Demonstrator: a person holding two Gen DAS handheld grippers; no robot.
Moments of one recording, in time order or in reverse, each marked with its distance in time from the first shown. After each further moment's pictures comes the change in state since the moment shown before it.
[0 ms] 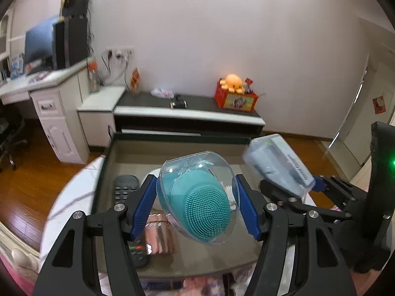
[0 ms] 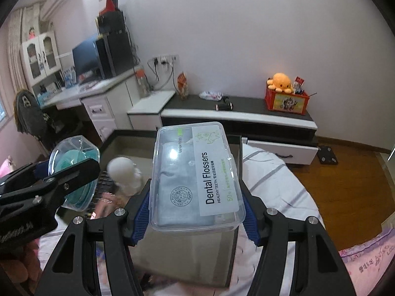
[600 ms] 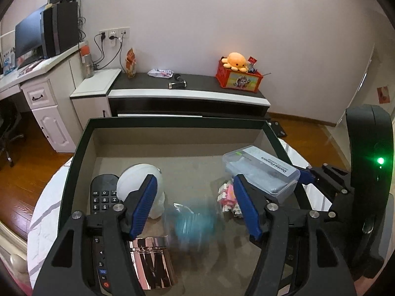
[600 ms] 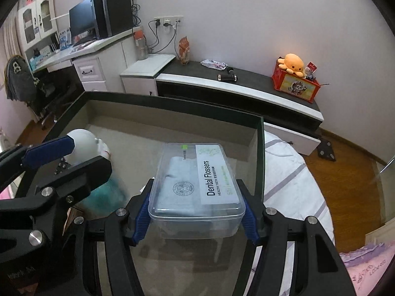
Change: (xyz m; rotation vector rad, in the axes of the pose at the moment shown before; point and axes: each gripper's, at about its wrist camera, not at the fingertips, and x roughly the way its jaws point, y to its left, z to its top) left arm 0.061 -0.008 0.001 0.024 0.102 0.017; right arm 0.072 0.004 0.008 -0.112 0.174 -0.054
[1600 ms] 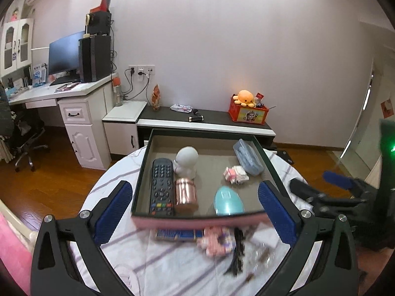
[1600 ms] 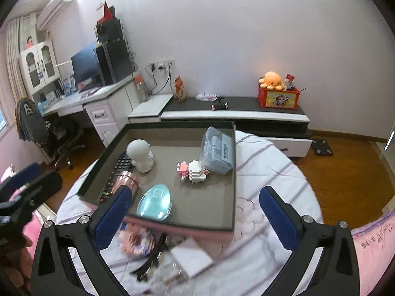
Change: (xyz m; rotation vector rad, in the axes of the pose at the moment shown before) left arm -0.182 0.019 -0.084 -0.031 -0.237 0.095; right arm -0.170 0.013 -0.088 0.180 -0.259 0.029
